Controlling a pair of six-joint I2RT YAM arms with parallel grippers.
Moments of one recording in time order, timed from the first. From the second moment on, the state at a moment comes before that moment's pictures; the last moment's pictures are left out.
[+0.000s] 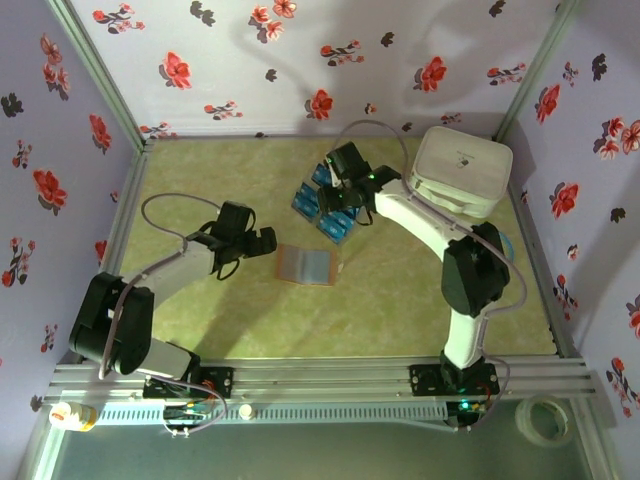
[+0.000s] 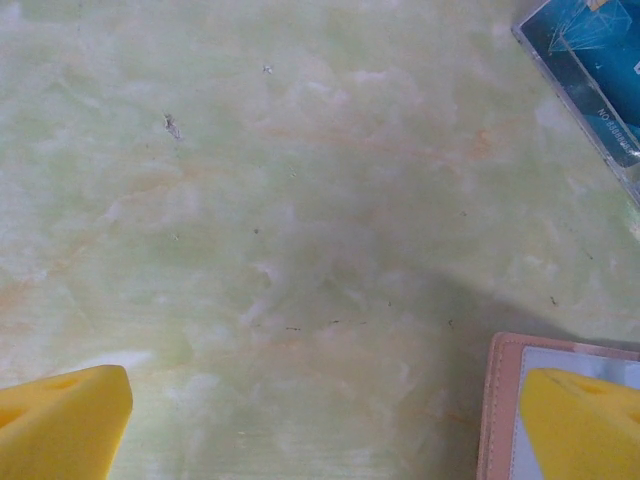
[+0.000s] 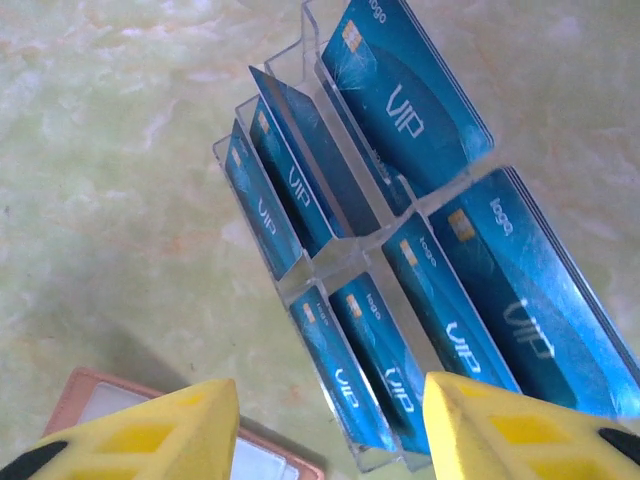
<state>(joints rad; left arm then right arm) -0.45 1.44 0.80 -0.31 -0.10 -0.55 0.63 1.89 1.63 -0.69 0.03 0.26</state>
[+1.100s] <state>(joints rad) -0.44 1.43 0.76 -0.30 -0.07 -0.55 0.63 2.30 2.16 -0.89 0.11 0.01</state>
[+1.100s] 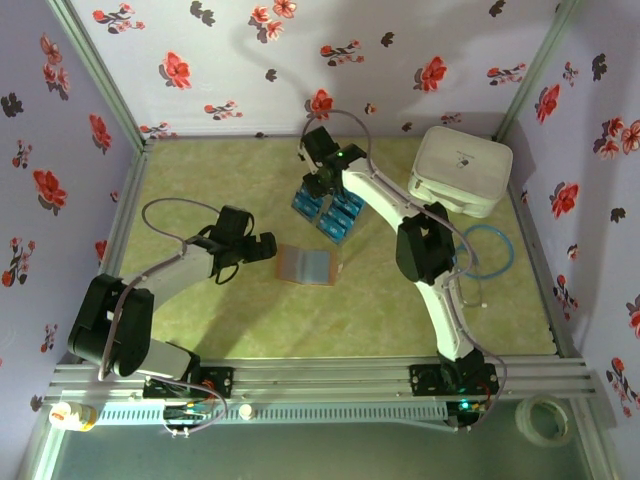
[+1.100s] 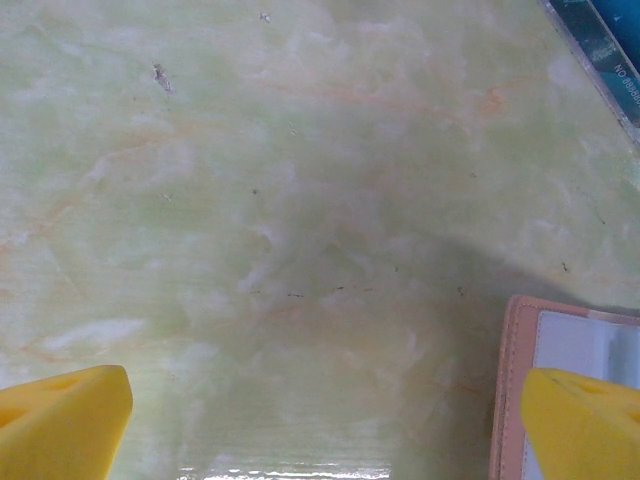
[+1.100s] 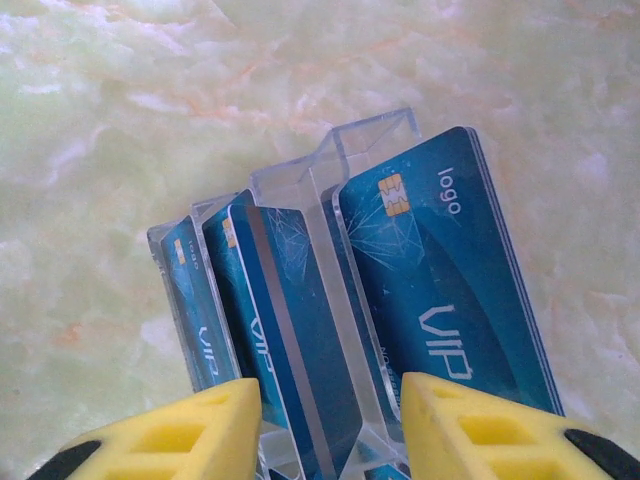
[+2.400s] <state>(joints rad) -0.44 1.42 0.76 -0.30 -0.07 -0.55 0.64 2.35 2.22 -0.90 0.13 0.00</state>
